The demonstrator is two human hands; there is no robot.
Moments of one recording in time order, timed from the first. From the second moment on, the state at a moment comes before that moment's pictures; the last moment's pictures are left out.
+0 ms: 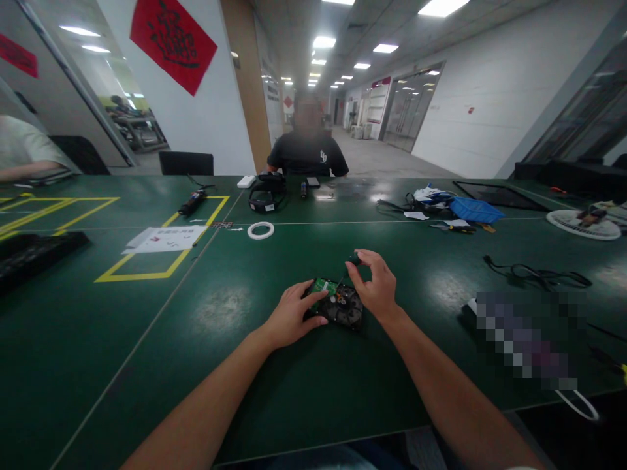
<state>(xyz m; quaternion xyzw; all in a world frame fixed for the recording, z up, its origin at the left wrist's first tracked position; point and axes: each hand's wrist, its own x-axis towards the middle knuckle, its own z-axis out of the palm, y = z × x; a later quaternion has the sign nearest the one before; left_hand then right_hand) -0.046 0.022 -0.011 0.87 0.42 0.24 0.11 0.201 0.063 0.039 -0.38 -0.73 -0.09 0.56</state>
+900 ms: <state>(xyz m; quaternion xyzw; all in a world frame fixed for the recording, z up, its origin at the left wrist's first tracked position) -0.046 0.021 -0.009 0.87 0.42 0.23 0.11 0.199 0.055 0.049 -0.40 -0.75 -0.04 0.53</state>
